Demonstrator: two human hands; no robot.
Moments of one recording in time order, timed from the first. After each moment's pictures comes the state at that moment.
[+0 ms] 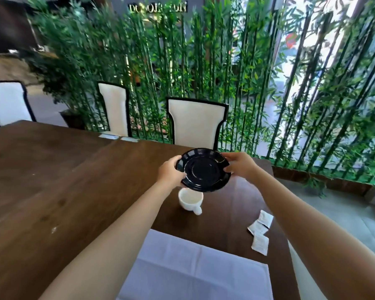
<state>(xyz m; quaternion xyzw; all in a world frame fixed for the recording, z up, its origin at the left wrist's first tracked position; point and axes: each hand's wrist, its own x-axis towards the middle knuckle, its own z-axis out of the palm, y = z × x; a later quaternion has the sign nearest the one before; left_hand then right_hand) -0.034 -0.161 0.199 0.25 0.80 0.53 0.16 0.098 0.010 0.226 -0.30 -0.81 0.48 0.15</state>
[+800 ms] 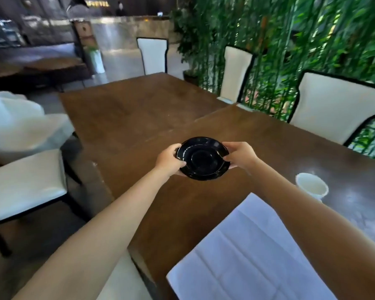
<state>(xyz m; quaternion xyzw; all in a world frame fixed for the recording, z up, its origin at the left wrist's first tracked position) -0.075 -0.500 0.156 -0.03 0.79 0.60 0.10 -0.066 -0.286 0.163 -0.11 -0.83 0.55 -0.02</state>
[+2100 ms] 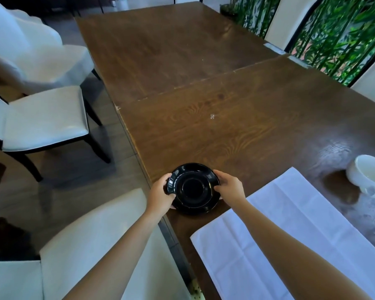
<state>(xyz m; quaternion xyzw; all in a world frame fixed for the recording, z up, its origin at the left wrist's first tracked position) 0.029 -0.604 -0.026 -0.16 0.79 0.58 0.10 -0.004 -0.397 -0.027 -0.12 -0.84 0.51 -0.14</state>
